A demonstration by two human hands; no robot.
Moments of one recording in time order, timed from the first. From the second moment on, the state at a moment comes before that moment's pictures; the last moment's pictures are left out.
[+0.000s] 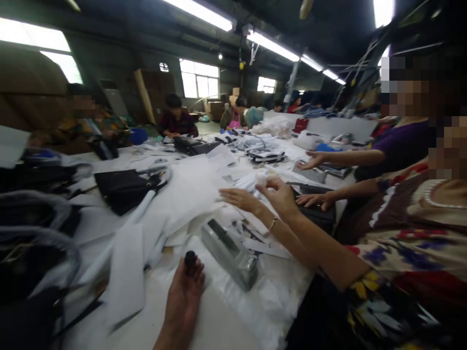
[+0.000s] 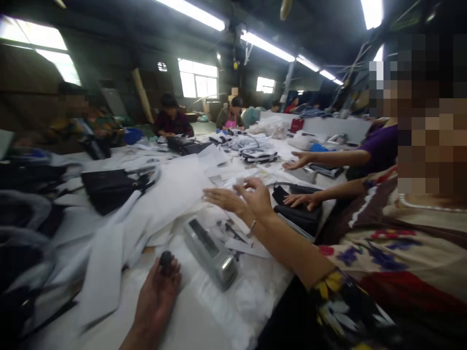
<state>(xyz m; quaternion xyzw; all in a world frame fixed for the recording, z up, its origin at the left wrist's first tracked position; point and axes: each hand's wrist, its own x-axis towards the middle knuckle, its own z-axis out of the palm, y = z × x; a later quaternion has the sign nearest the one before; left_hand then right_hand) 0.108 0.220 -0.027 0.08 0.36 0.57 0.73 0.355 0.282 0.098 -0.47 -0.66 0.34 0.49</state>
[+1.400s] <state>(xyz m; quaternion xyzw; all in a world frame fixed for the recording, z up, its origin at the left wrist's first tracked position) 0.050 0.073 -0.012 0.49 0.67 0.47 0.30 0.259 0.082 -0.019 -0.43 -0.36 0.67 0.49</state>
